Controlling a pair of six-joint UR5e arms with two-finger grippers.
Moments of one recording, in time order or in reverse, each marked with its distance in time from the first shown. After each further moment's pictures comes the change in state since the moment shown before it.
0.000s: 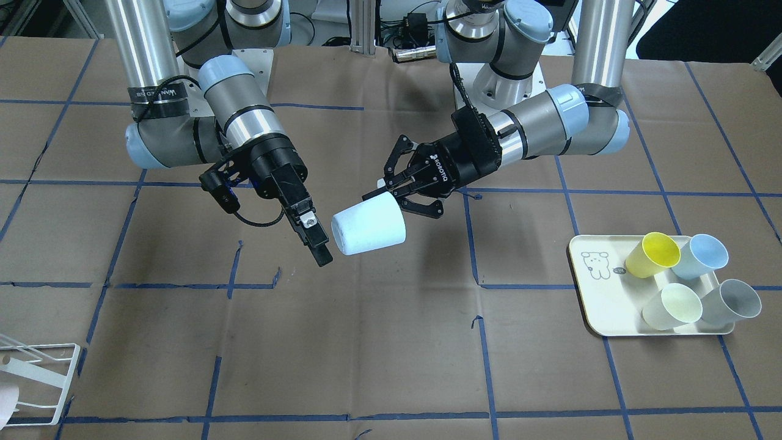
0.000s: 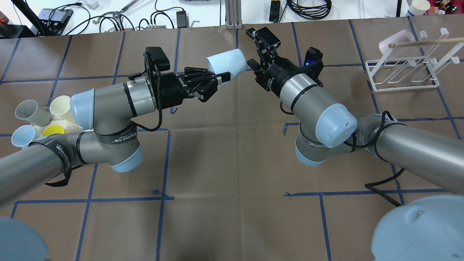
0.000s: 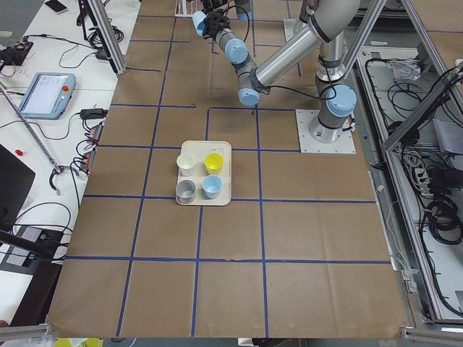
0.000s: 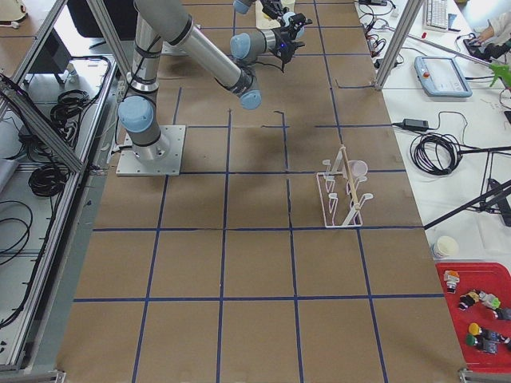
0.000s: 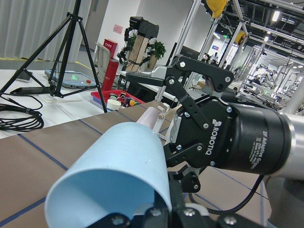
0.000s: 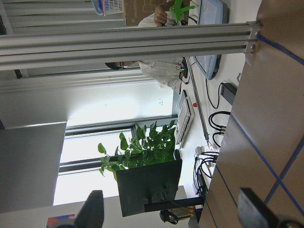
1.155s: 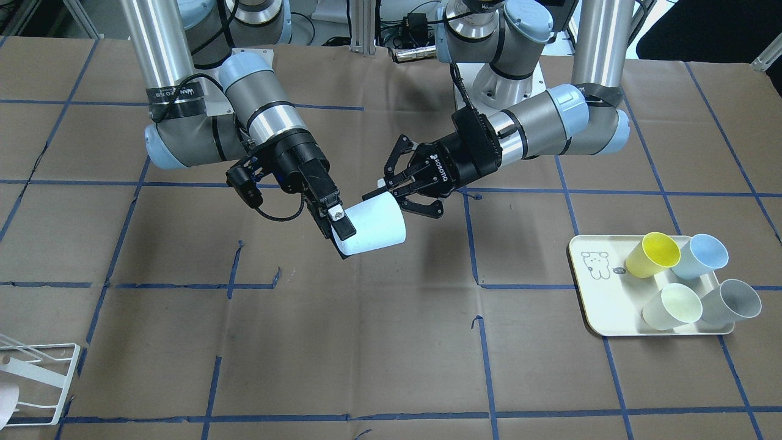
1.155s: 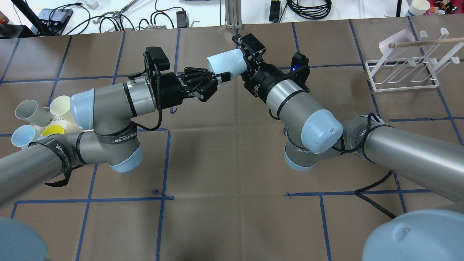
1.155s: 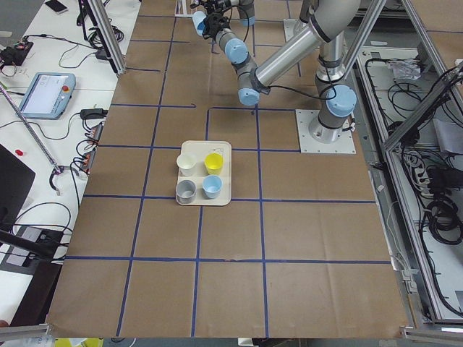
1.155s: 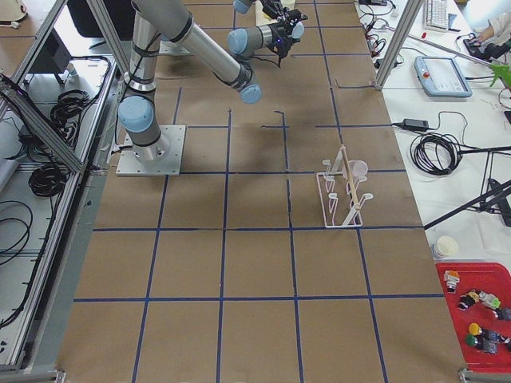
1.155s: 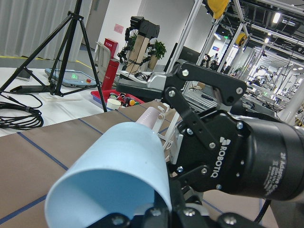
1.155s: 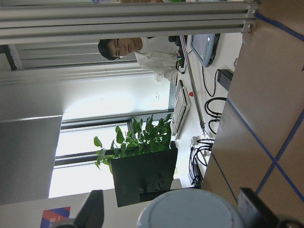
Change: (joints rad) left arm 0.000 0.000 0.000 -0.001 0.000 -0.011; right arm 0.058 0.008 -0.006 0.011 -0.033 -0.001
